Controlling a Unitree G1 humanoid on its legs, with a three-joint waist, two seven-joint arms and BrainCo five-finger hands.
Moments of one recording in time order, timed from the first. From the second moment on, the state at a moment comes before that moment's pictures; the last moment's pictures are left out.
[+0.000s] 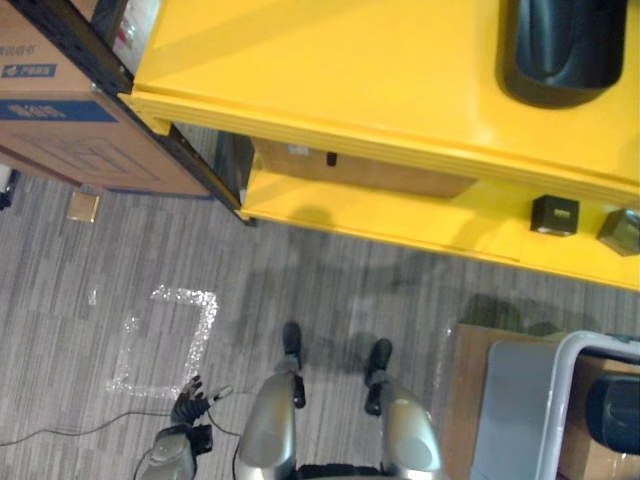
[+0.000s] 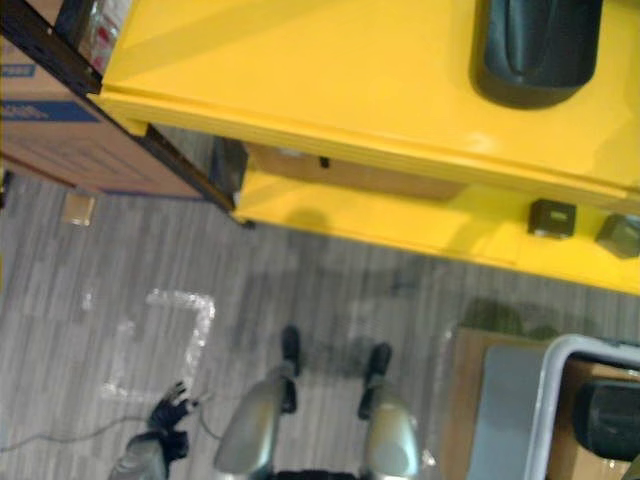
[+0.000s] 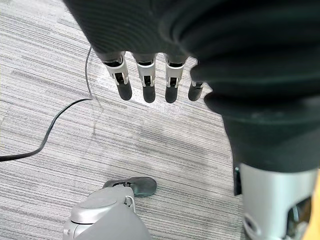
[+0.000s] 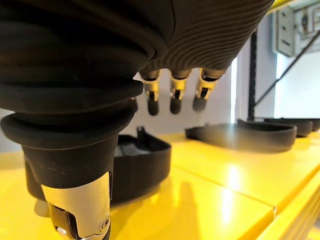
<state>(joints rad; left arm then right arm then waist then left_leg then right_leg) 0.11 0.27 0.06 0.72 -0.28 -0.06 0.05 -0.89 -1.16 0.04 0.94 -0.37 0.21 -0.13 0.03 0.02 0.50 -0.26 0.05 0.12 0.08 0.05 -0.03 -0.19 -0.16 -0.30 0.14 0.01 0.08</state>
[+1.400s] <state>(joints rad) 0.10 0.27 0.03 0.73 -0.28 -0.06 0.03 -0.84 -1.16 0.10 0.87 -0.65 0.12 -0.06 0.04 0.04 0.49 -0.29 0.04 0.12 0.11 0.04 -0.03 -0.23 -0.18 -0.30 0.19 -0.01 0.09</state>
